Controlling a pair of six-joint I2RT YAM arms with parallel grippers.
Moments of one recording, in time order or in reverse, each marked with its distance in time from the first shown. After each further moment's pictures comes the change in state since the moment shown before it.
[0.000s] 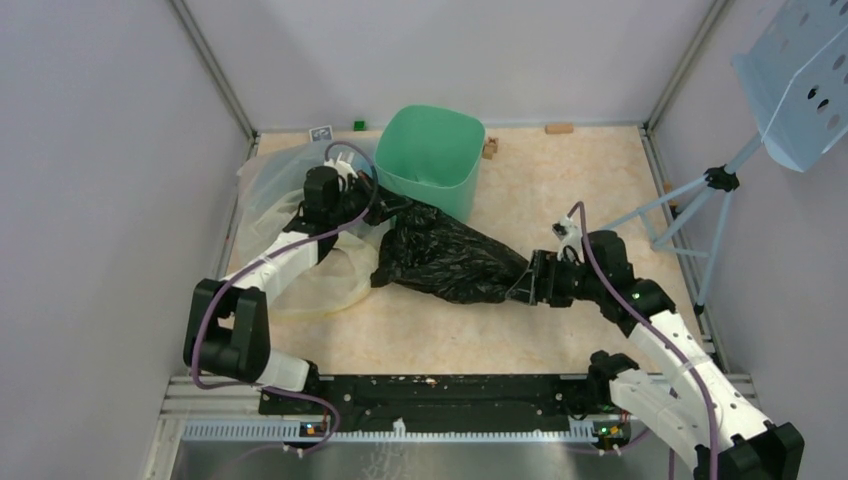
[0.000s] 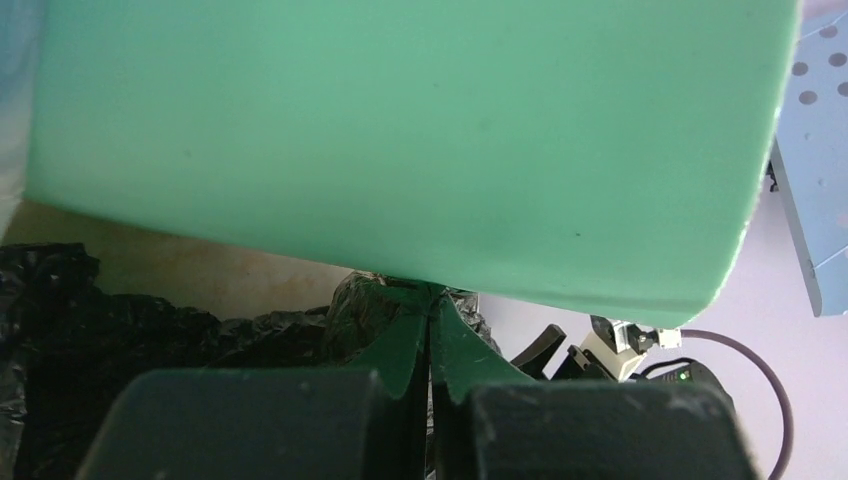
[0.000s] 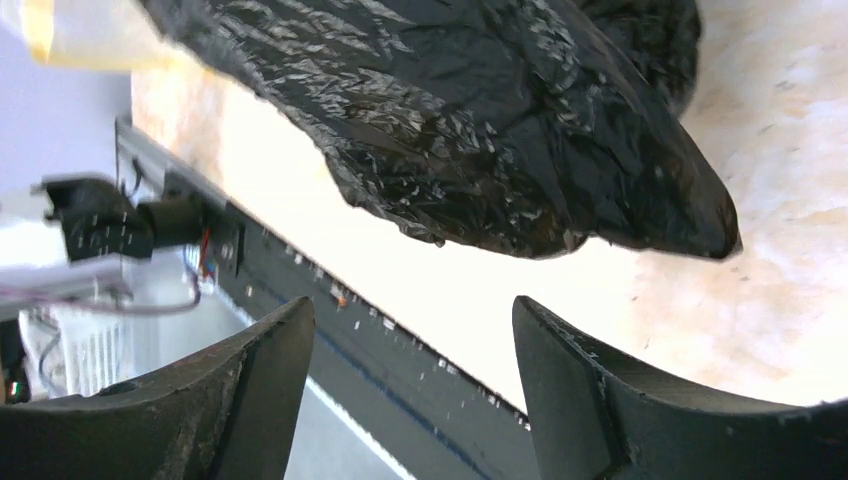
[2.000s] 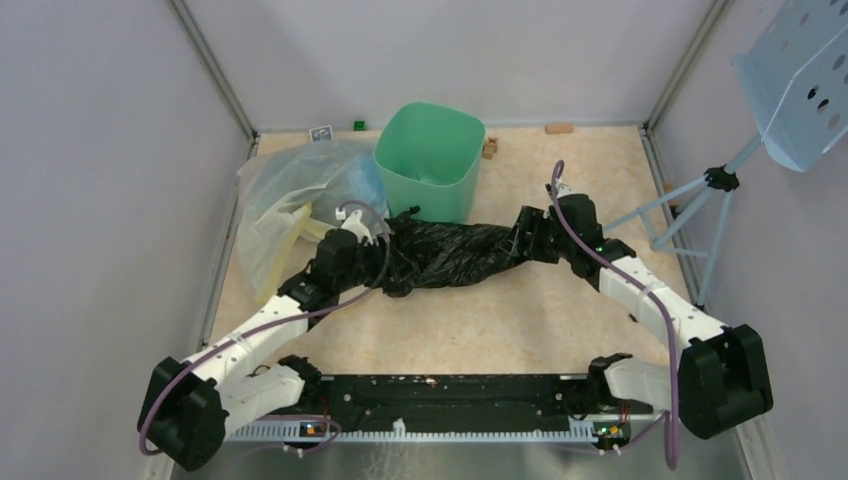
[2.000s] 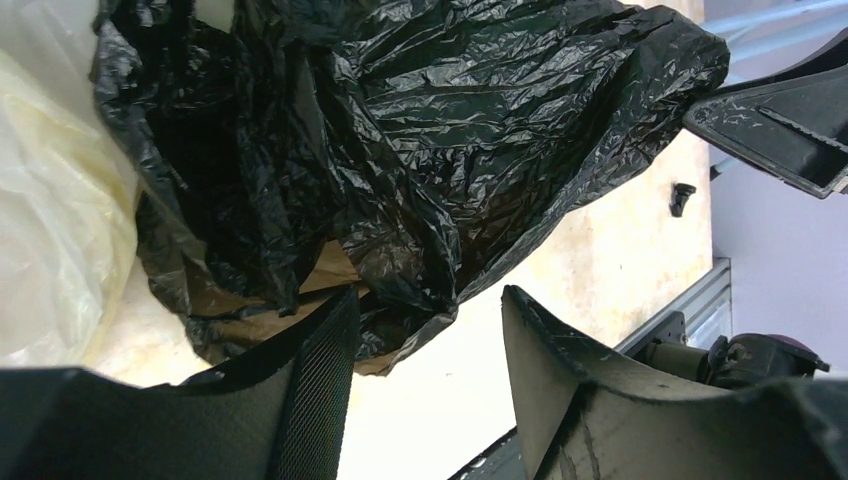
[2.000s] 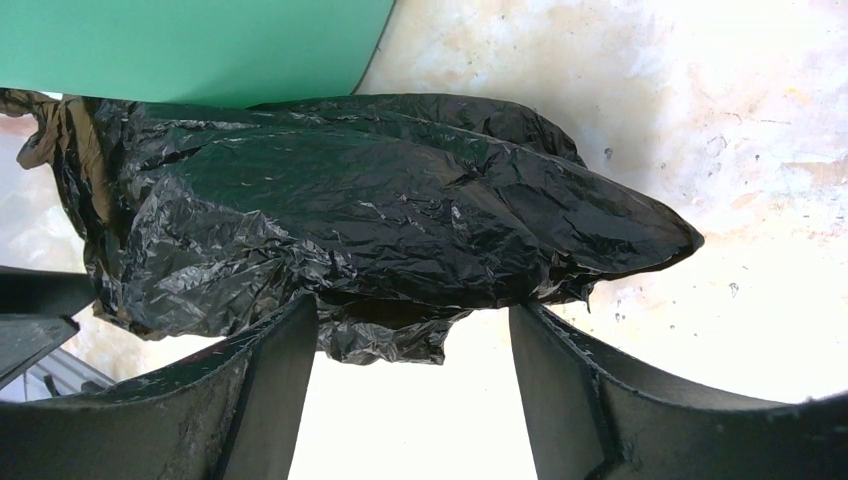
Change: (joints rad) left arm -0.290 -0.459 -0.320 -0.337 -0.410 0.352; right arm -0.001 0.421 0.115 0.372 0.321 0.061
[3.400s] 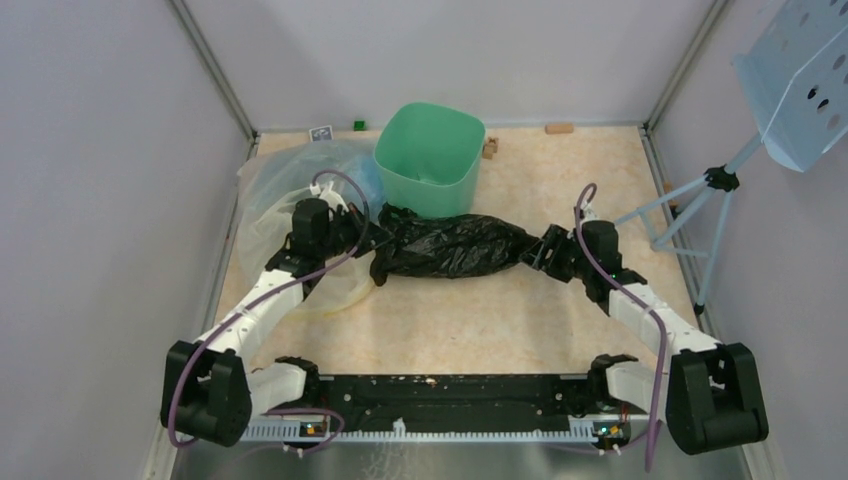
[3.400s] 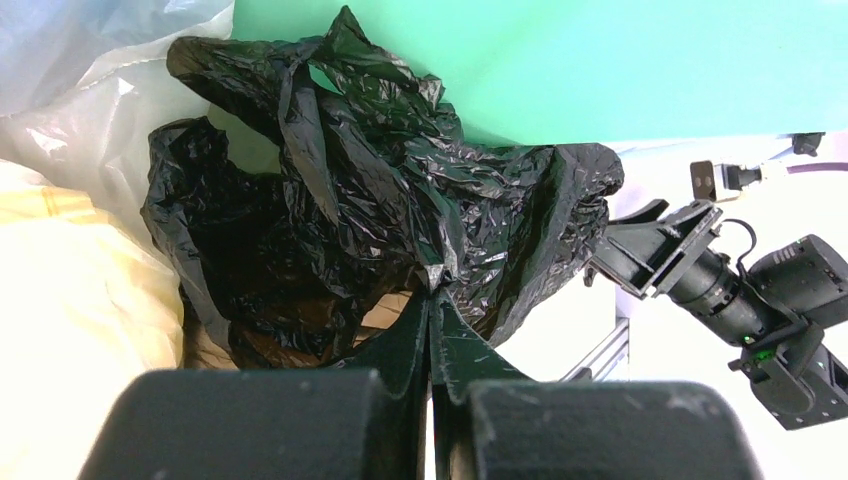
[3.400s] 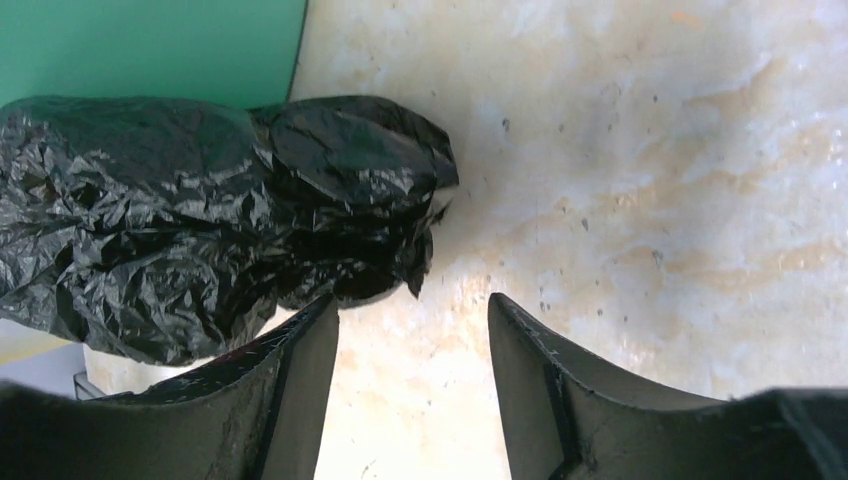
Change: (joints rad) left arm 0.280 0.160 0.120 0.110 0.255 -0.062; right arm -0.188 -0.081 -0.278 0.235 -0.119 0.069
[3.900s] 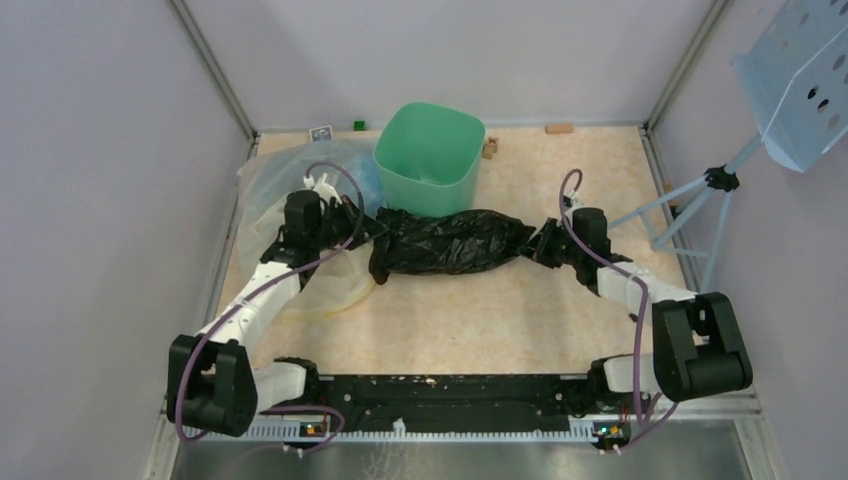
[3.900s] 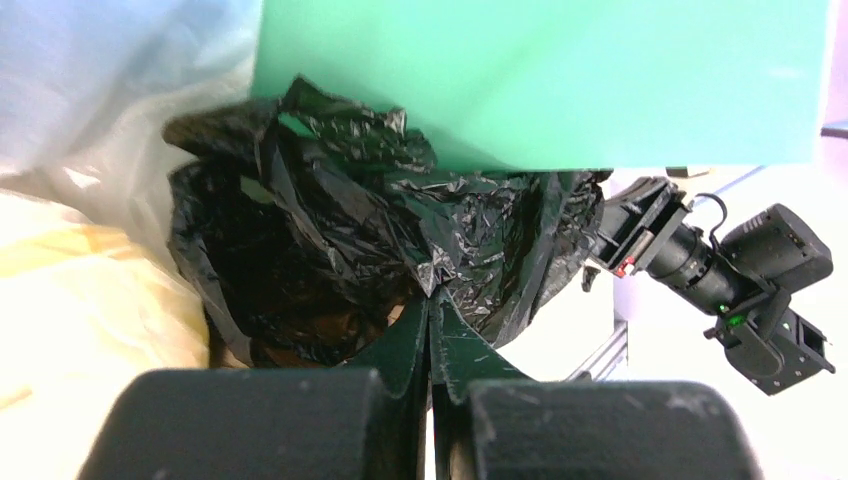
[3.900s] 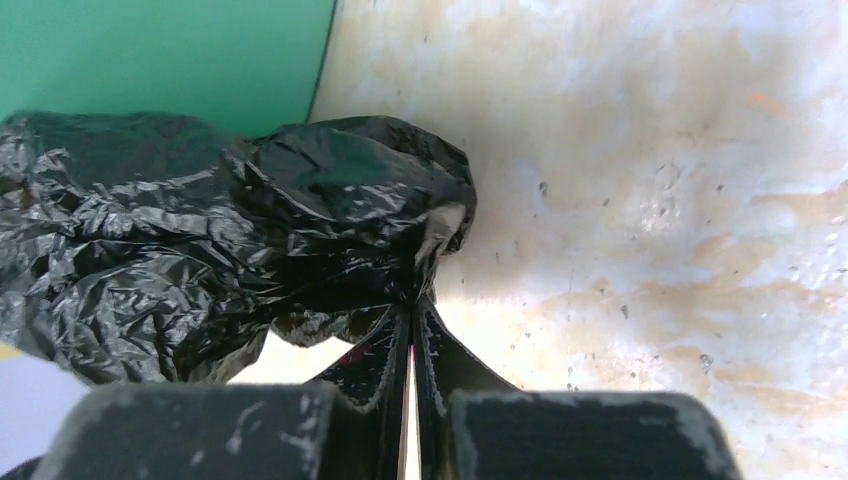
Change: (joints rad) left arm 0.057 0.041 0.040 -0.008 0.066 0.031; right arm 0.000 0.235 0.059 0.180 -0.095 -0.012
